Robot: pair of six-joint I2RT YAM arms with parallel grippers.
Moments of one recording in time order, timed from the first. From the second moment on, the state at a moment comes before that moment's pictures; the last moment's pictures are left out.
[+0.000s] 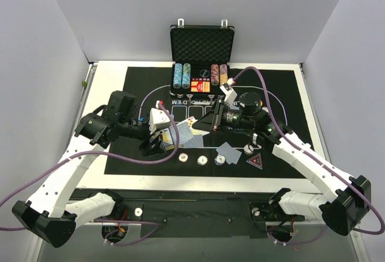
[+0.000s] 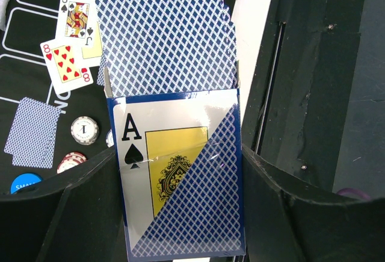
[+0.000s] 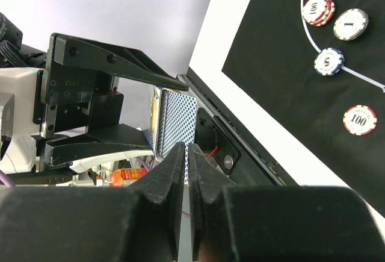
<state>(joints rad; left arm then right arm) -0.48 1.09 1.24 -1.04 0.68 0.59 0.65 1.17 0.97 -0.13 -0.52 0.95</state>
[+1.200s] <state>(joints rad) -0.48 1.09 1.25 -1.04 0.67 0.59 0.67 1.21 0.99 -0.17 -0.50 0.93</state>
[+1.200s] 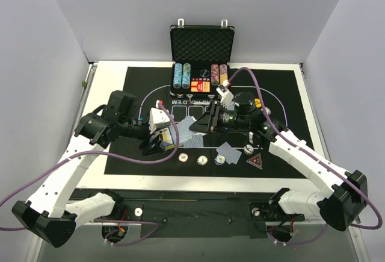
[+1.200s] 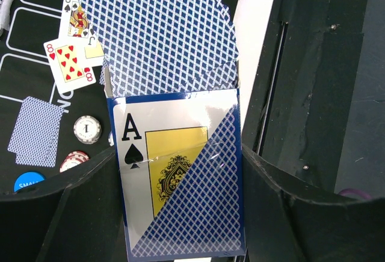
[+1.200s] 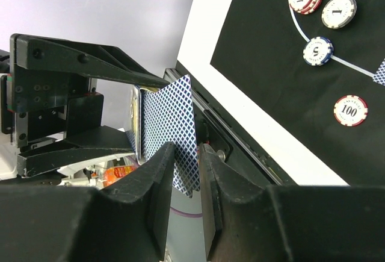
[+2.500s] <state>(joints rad) -0.48 1.09 1.25 -1.04 0.67 0.59 0.65 1.13 1.04 -0.30 -0.44 0.83</state>
